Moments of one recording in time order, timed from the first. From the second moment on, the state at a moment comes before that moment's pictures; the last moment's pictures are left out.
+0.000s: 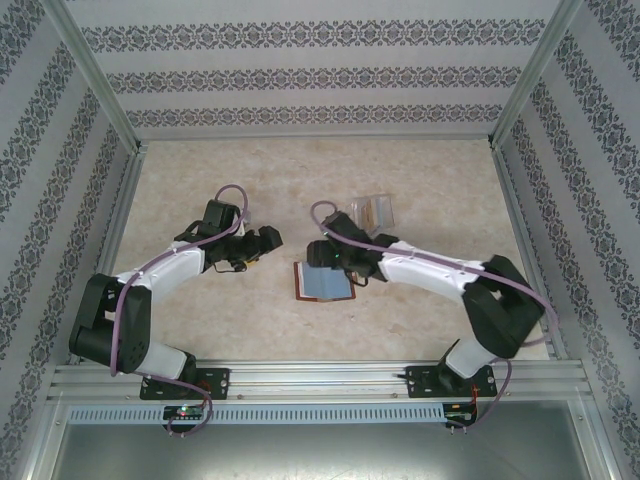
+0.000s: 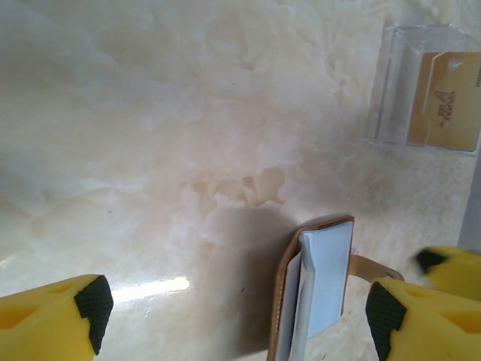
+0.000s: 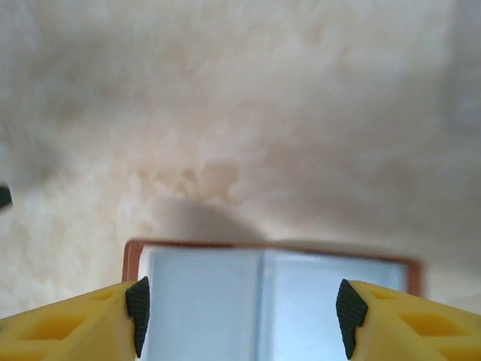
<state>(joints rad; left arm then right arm) -0.25 1.45 0.79 -0.29 0.46 -0.72 0.76 1.55 0.98 -0.33 0.07 0.70</state>
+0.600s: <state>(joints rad) -0.35 1.44 0.81 -0.34 0.38 -0.65 0.27 1.67 1.23 -0.46 0.03 0.30</state>
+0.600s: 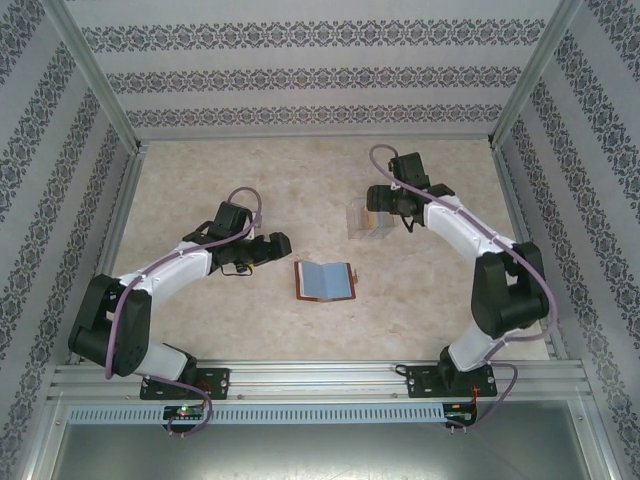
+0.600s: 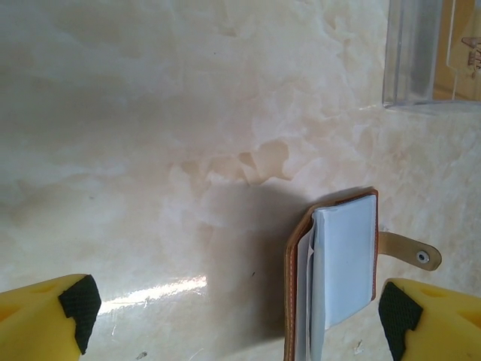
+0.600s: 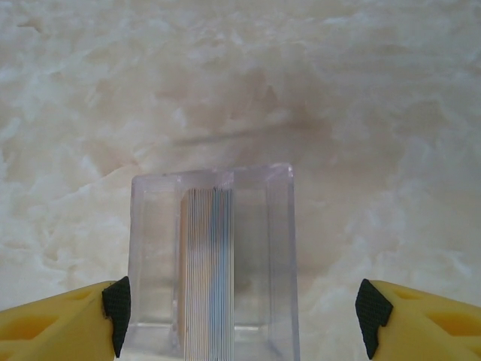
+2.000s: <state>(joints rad) -0.56 1.53 0.83 -0.33 0.20 -0.58 0.35 1.87 1.34 -0.57 0.27 0.13</state>
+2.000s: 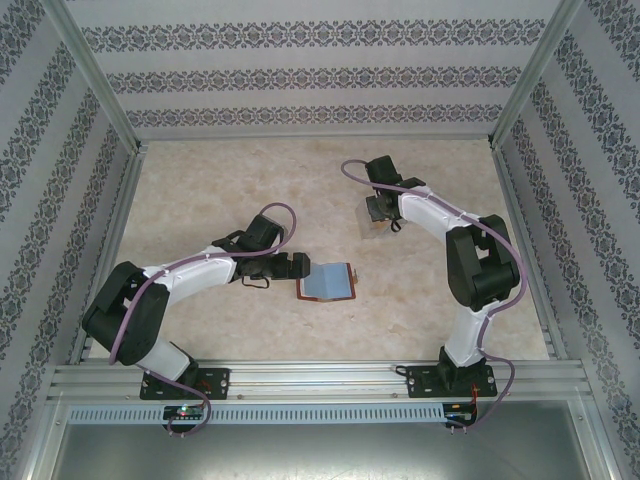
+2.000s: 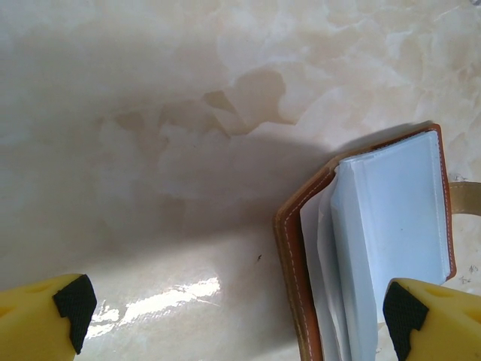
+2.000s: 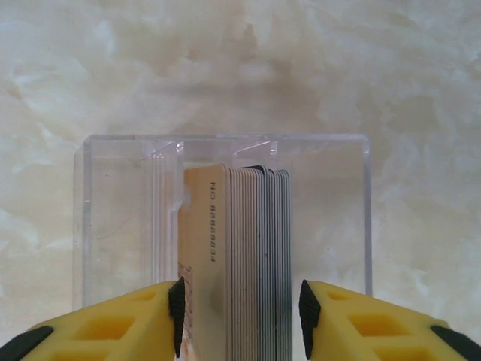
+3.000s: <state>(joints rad) -0.56 1.53 0.83 -0.33 0.19 -0.57 0.37 1.85 1.34 -0.57 0.29 0.12</state>
